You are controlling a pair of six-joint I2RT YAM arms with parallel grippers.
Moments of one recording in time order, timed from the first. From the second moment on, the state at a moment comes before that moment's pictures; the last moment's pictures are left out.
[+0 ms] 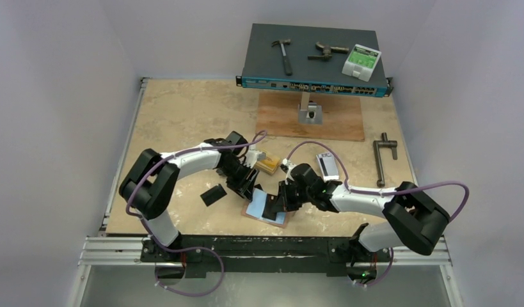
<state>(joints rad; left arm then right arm) -0.61 1.71 0.99 -0.63 0.55 -0.06 0.83 1.37 0.48 0.05 -0.31 0.71</state>
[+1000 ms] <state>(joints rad) -0.62 1.77 1.01 -0.46 0.74 -0.15 0.80 1.27 0.42 0.06 -0.30 0.74</state>
